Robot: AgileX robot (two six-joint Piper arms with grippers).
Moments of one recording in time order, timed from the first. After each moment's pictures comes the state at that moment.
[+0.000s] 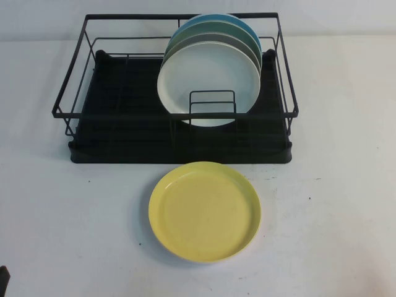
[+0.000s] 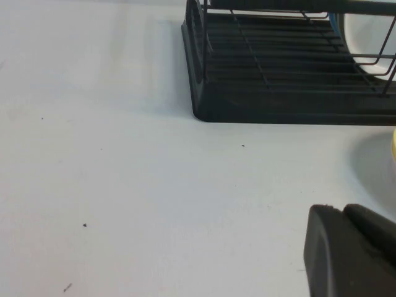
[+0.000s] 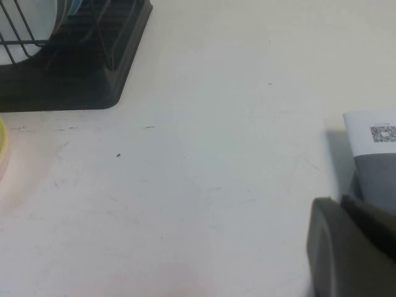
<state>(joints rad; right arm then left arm) 0.04 -0.01 0.03 0.14 0.35 -0.04 -0.18 -0.01 0.02 0.03 0.29 -0.01</state>
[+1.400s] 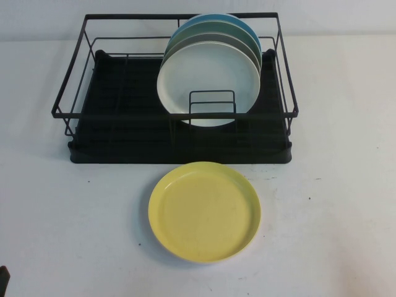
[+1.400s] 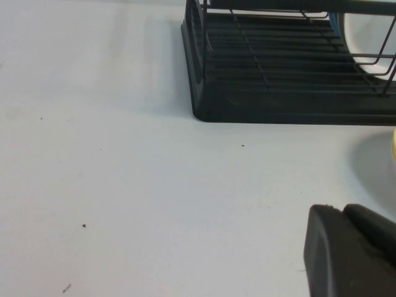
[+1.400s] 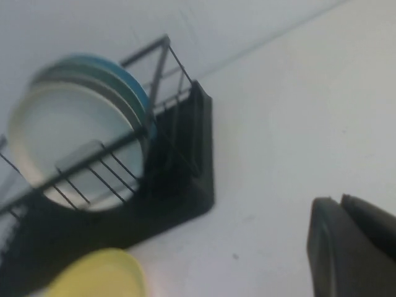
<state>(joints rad) 0.04 -0.01 0.03 0.55 0.21 -0.04 -0.18 -0.01 0.02 0.03 0.29 -0.01</state>
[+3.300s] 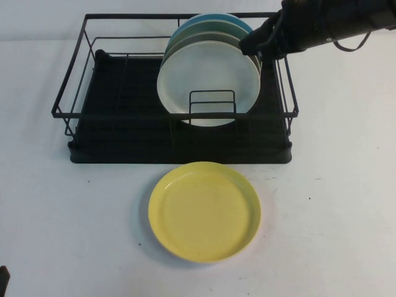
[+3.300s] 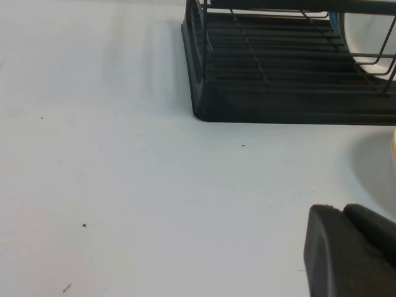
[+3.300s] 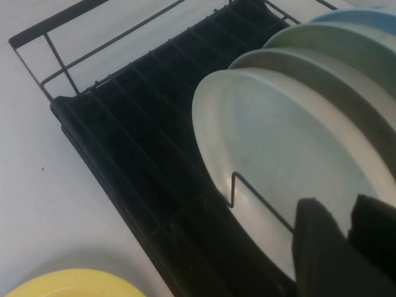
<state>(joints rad) 0.27 1.90 -1.77 0.83 0.83 -0.96 -0.18 -0.01 0.02 0.03 0.29 -0.01</state>
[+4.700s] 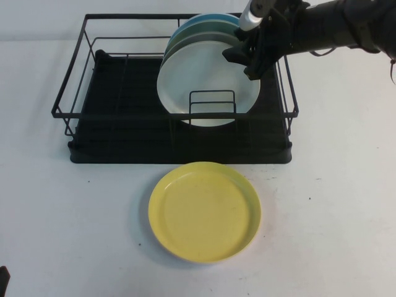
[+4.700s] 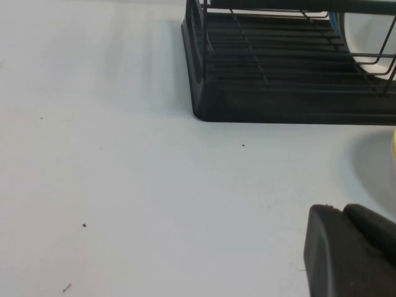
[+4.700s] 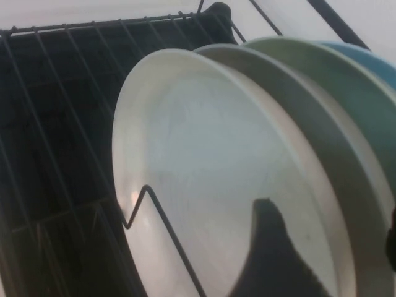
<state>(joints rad) 0.30 2.06 -1.84 0.94 0.66 -1.48 -0.18 -0.01 0.02 0.03 0.29 -0.01</state>
